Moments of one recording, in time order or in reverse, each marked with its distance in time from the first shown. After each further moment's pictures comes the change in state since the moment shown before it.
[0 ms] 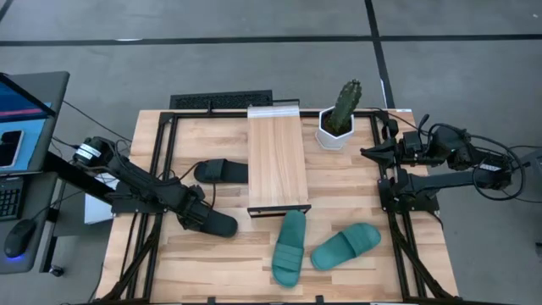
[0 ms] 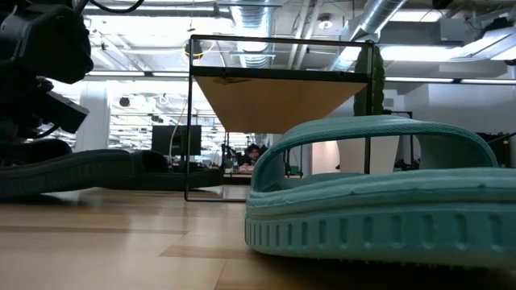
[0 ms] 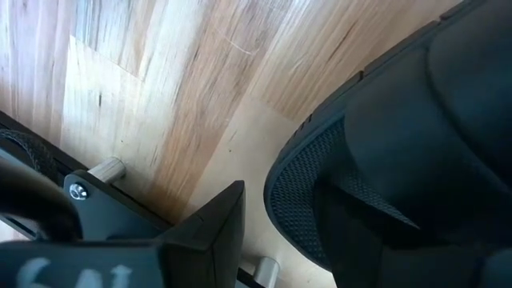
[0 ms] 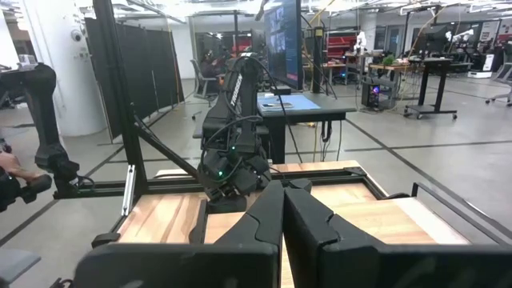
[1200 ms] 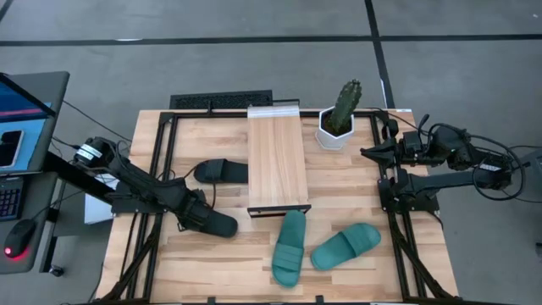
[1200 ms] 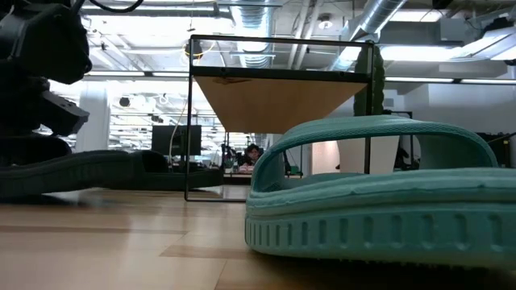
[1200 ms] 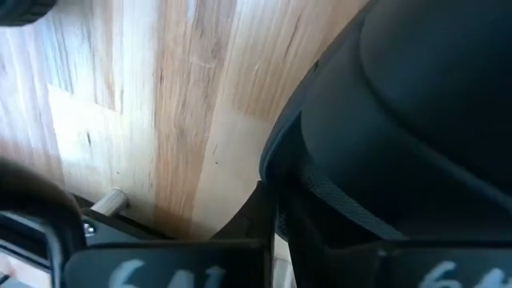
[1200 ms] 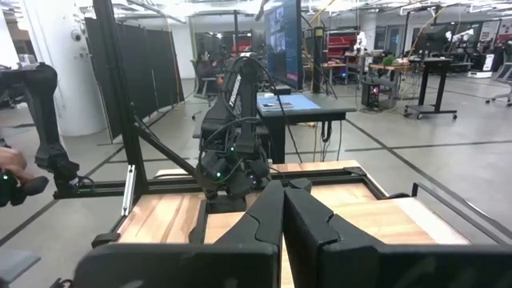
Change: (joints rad) left arm -0.018 0.001 0.016 0.007 0.024 0.198; right arm 0.000 0.000 0.000 0.000 0.000 0.000
